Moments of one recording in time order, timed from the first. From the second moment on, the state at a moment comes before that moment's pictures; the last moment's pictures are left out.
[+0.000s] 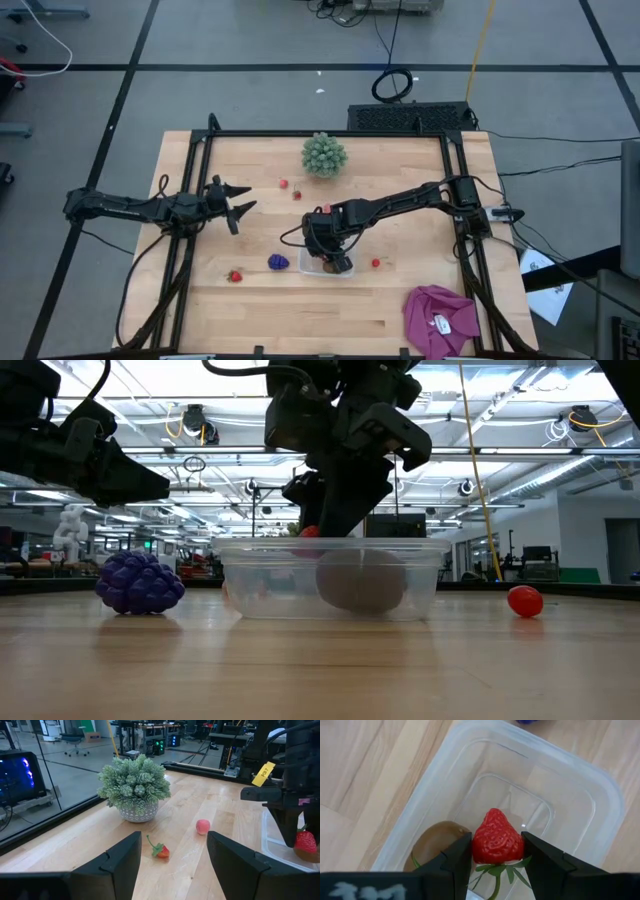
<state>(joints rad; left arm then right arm) -0.08 0.25 0.01 0.07 -0.47 -0.13 0.10 2.06 1.55 -0.66 -0.23 -0.28</state>
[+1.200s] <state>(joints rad) -0.08 0.25 0.01 0.07 -0.50 -0.11 0.12 2.06 1.55 -0.68 -0.10 -0.35</state>
